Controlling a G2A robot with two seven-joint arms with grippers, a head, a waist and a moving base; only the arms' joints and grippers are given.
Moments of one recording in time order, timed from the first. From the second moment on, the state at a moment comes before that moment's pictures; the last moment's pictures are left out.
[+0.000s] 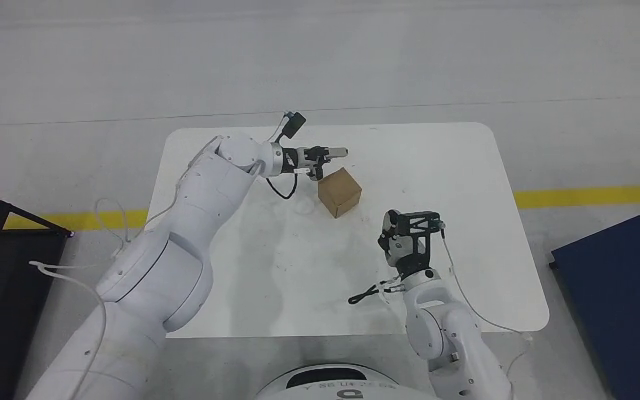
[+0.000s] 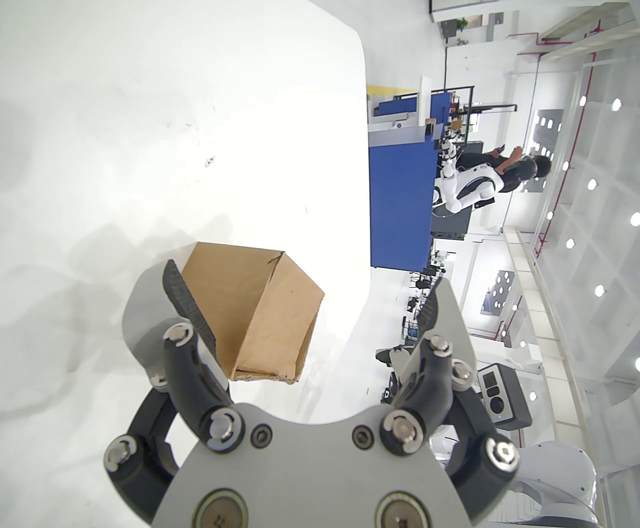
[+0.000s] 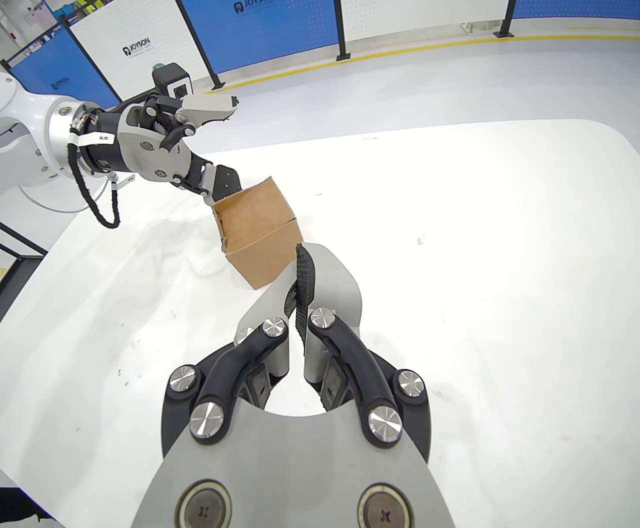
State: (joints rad) left arm 0.43 -1.55 -0.66 -0.26 -0.30 -0.41 -1.00; right arm -1.92 -1.44 1.31 -2.05 -1.35 0.10 0.21
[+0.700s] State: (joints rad) left arm 0.43 -1.55 -0.66 -0.26 -0.30 -0.41 -1.00; right arm -1.92 -1.44 1.31 -2.07 -1.33 0.09 0.22
